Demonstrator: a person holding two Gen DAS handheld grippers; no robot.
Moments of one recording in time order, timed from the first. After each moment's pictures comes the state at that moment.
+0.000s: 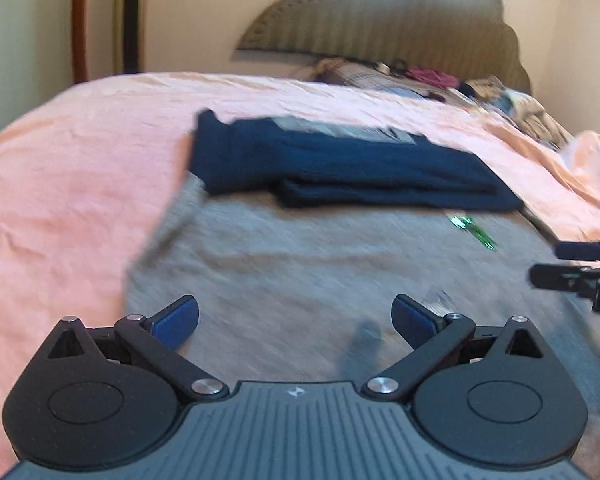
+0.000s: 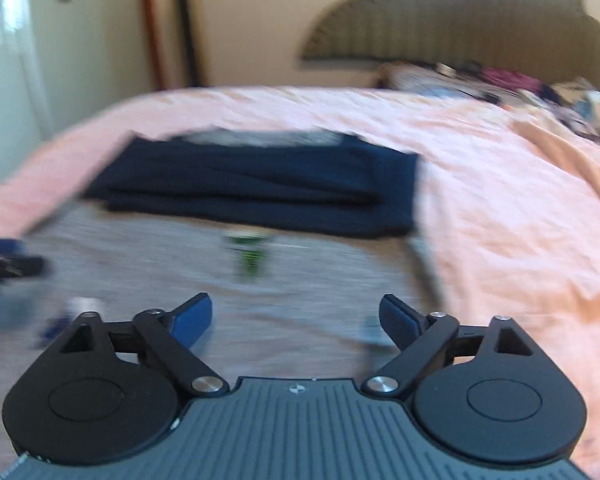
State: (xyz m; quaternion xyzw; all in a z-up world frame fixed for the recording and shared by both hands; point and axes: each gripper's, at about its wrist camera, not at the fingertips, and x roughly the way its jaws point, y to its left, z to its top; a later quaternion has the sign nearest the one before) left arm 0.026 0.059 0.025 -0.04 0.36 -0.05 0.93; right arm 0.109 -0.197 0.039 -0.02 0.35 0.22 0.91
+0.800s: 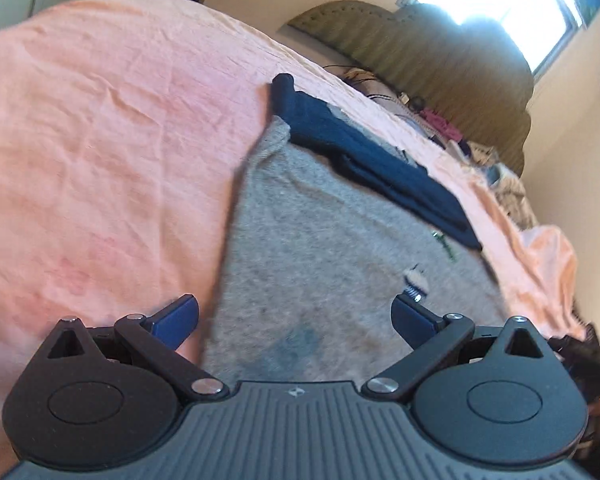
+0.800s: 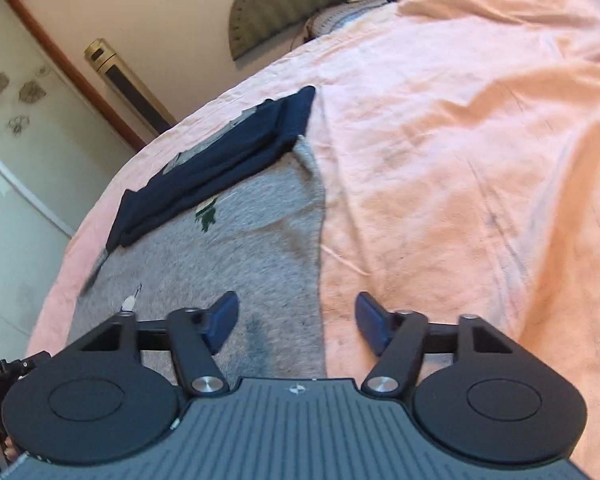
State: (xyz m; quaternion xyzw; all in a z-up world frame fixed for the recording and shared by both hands) left arm -0.053 0.156 0.025 -0.27 0.37 -0.06 0.89; right arm 0.056 -0.345 0.017 0.25 0.41 0.16 0.86
